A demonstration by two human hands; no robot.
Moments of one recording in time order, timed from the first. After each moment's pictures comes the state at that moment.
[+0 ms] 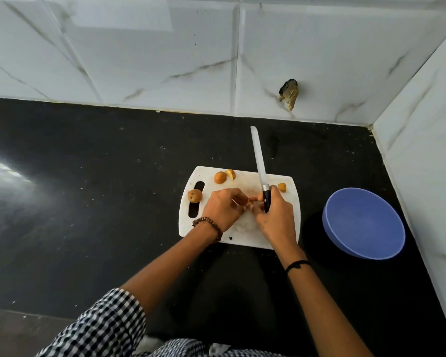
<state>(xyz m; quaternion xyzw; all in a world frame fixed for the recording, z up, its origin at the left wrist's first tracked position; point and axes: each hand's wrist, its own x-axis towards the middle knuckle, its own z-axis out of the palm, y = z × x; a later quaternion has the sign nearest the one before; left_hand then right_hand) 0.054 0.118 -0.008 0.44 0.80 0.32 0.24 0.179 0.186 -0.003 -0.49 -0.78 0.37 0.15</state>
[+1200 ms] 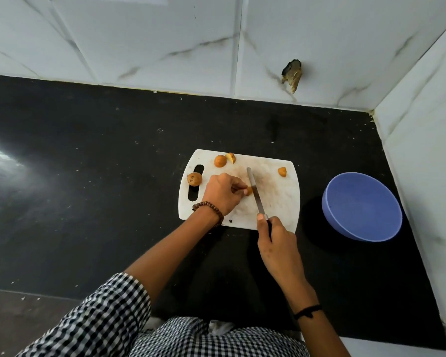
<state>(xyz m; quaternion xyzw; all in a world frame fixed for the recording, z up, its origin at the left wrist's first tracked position) 0.060 0.113 0.003 0.41 0.80 0.33 0.27 0.230 0.115 0.013 -0.53 -0.73 0.43 0.05</state>
